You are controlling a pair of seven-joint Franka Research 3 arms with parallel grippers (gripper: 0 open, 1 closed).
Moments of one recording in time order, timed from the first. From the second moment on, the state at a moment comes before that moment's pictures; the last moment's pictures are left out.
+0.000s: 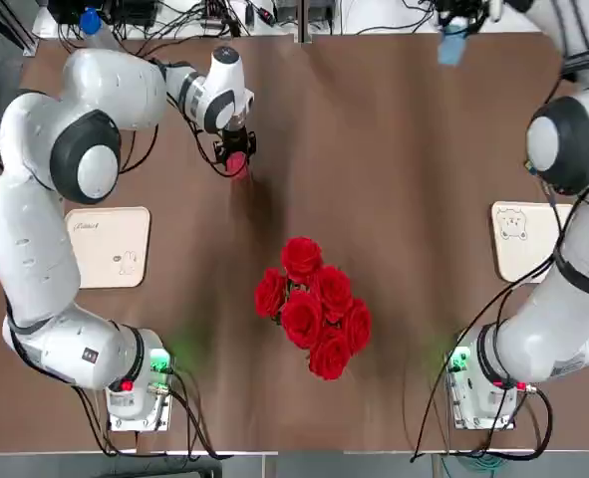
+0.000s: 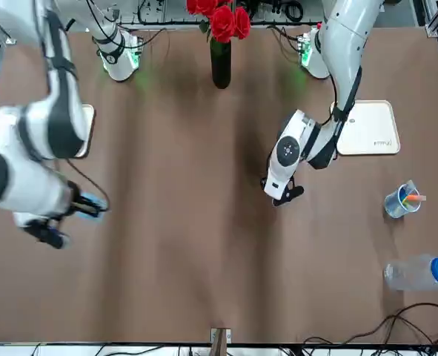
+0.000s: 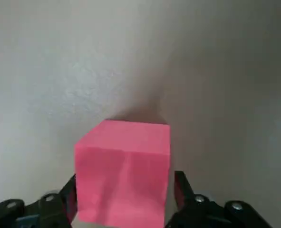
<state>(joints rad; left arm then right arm) -0.34 0.55 -0.20 -1.93 0.16 2.31 -0.95 0.18 0.47 -0.13 -1.25 0.02 1.60 0.43</state>
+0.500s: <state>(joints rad) -0.34 0.52 -0.20 -1.91 0.16 2.25 -0.95 -0.04 0.44 -0.14 -1.25 0.00 1.57 0.04</state>
